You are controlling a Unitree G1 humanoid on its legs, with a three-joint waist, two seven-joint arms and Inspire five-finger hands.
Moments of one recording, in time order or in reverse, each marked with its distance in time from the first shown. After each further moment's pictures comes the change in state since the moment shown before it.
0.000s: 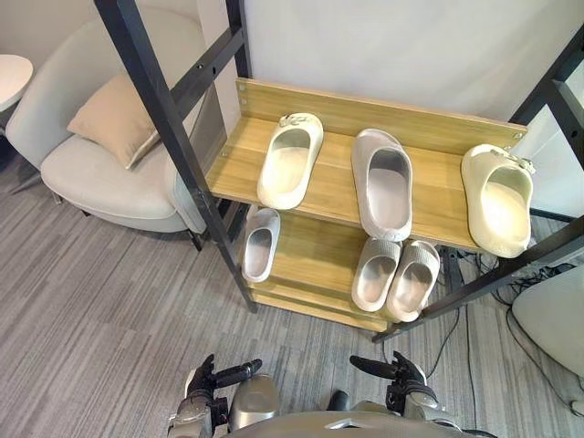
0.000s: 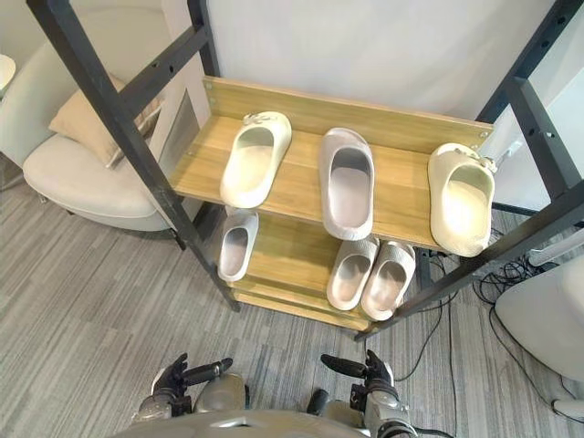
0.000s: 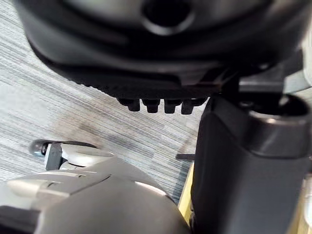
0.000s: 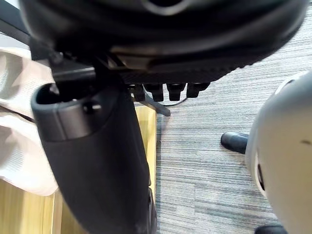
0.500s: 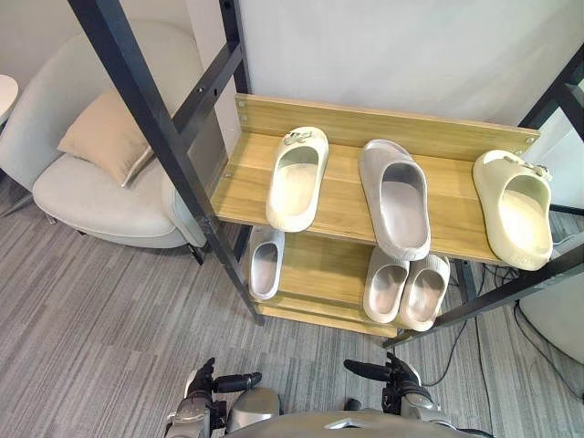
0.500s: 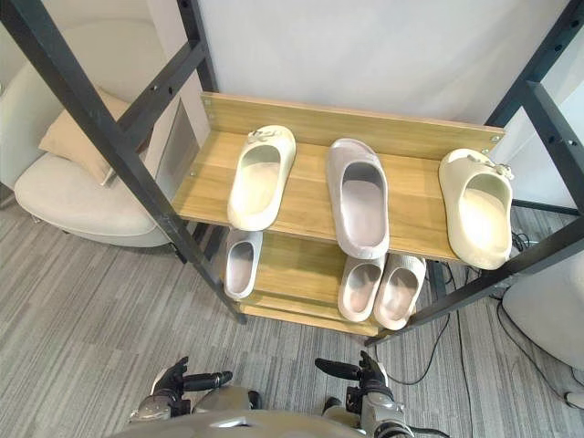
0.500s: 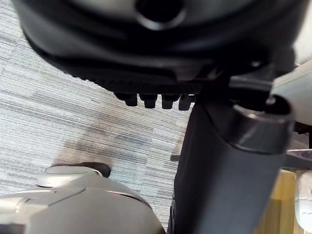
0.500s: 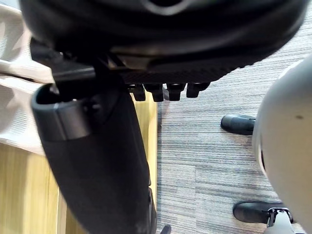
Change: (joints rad) left arm 0.006 0.027 -0.057 0.031 0.042 0.006 -0.015; right arm 0.021 0.005 0.053 0.003 -0.060 0.008 0.025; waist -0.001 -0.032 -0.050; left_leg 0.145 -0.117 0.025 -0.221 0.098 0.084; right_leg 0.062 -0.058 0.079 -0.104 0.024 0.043
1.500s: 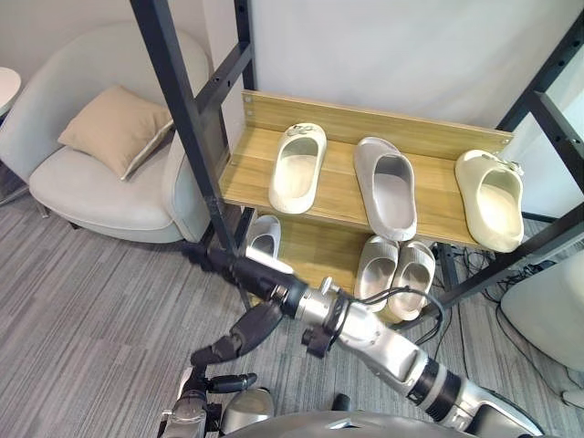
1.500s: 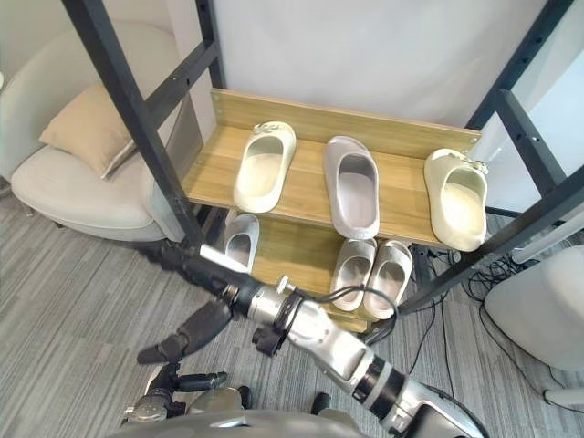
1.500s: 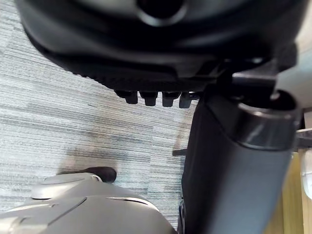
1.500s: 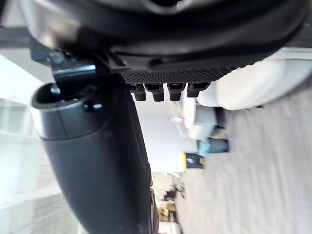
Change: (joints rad) left arm 0.005 0.041 -0.065 -0.011 0.058 -0.026 0.049; right arm -0.226 -0.257 0.825 -1.339 0.321 -0.112 0.318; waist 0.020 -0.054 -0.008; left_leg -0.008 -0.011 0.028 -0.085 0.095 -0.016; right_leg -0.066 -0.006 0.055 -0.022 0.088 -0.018
